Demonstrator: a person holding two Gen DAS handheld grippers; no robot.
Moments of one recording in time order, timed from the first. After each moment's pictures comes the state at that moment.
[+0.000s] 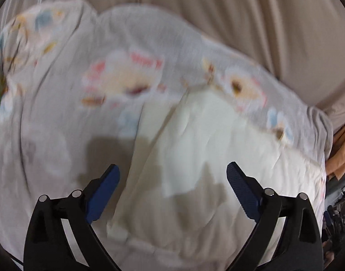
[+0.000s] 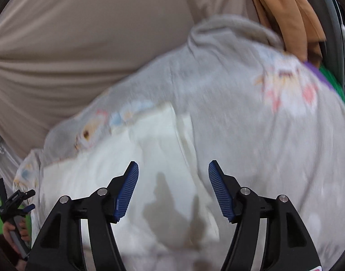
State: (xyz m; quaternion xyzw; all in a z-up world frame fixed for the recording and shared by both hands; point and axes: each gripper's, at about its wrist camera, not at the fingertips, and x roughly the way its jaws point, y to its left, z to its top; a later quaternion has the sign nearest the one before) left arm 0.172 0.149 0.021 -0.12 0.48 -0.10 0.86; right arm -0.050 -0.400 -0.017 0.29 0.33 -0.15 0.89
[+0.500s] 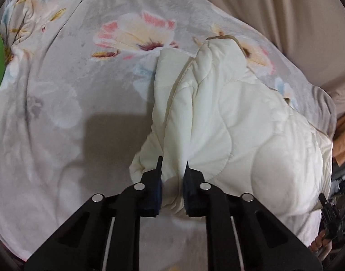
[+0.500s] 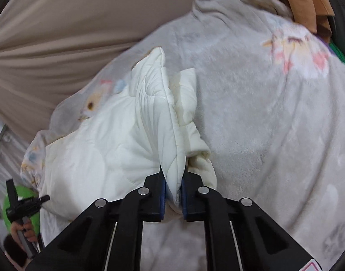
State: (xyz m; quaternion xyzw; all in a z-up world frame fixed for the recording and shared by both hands) left arm 0.134 0.164 0.011 -0.10 0.54 -0.12 0.82; right arm -0.060 -0.380 -0.029 0.30 0.38 -0.09 0.87
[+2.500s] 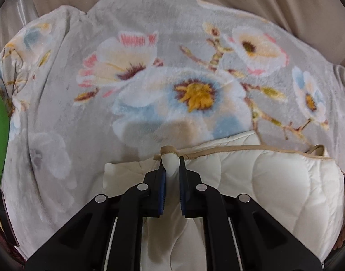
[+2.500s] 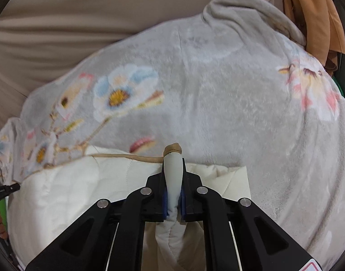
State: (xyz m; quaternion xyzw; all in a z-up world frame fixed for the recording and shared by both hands) left arm 0.192 0.083 -0.012 0.02 0.53 -0.05 0.85; right arm 0.038 -0.367 -0.053 0.21 0.41 -0.17 0.87
